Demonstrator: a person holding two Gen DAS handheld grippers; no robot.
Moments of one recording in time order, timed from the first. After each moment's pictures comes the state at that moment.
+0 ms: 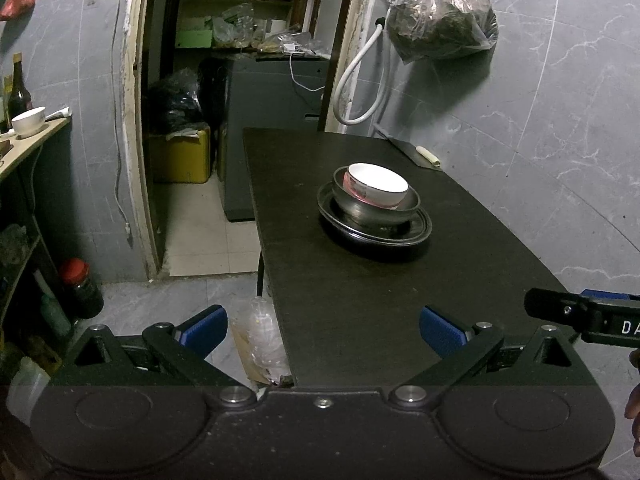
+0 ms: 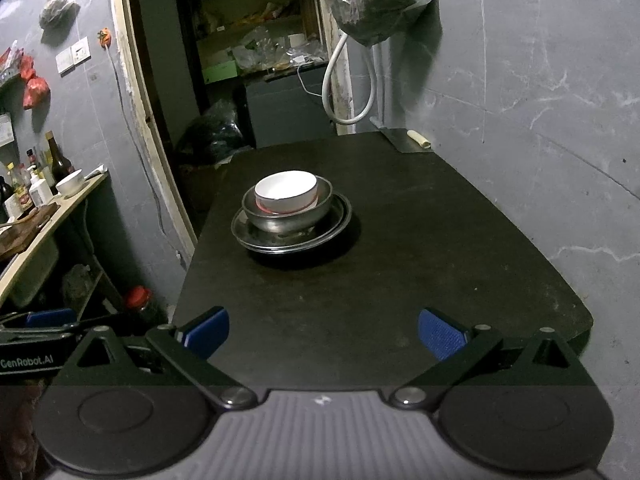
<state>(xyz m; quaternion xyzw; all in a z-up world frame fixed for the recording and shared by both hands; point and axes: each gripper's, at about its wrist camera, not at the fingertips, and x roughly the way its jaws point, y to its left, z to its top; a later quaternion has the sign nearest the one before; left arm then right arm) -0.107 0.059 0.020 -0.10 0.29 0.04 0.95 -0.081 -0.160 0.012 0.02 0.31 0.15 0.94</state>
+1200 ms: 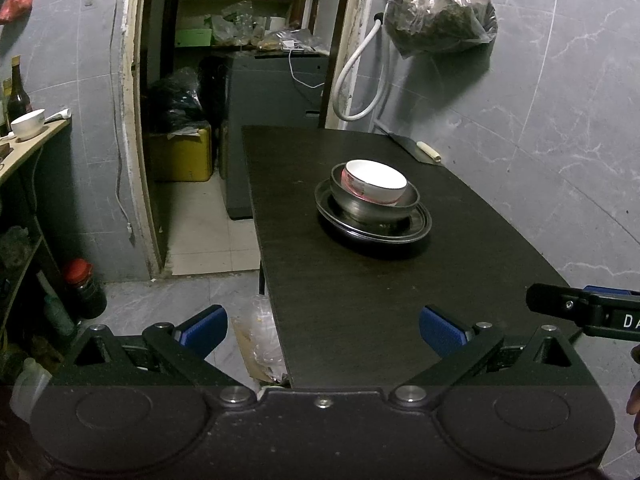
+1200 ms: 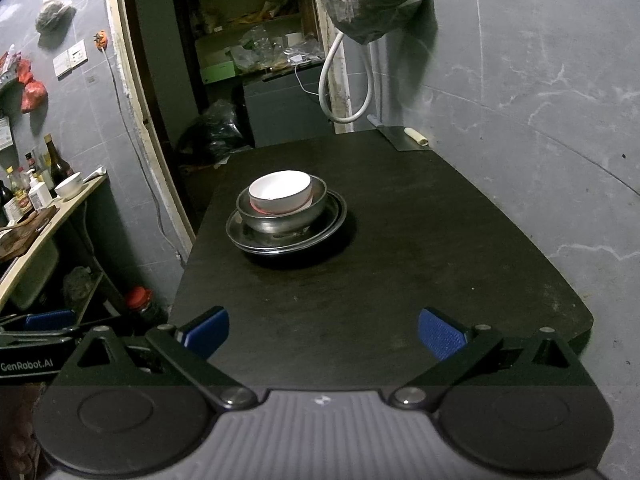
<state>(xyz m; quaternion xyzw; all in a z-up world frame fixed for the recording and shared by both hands) -0.106 0.052 0.018 -0.10 0.30 0.04 0.95 -0.074 -0.168 0.011 0.02 0.31 0.15 0.94</state>
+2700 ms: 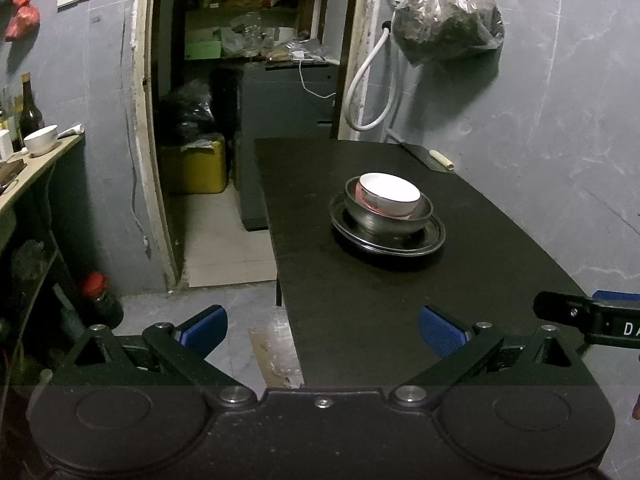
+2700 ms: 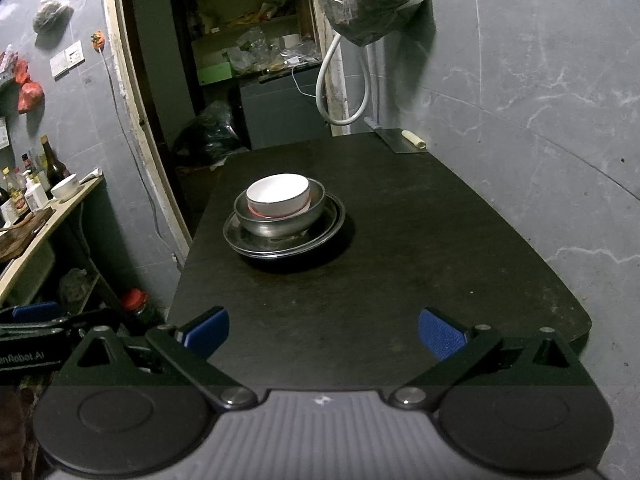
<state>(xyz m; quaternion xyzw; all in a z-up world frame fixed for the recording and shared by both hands) -0.102 0.051 0.029 -0.08 0.29 0.06 0.95 -0.069 -0.166 0.012 0.02 0.31 0.14 0.94</state>
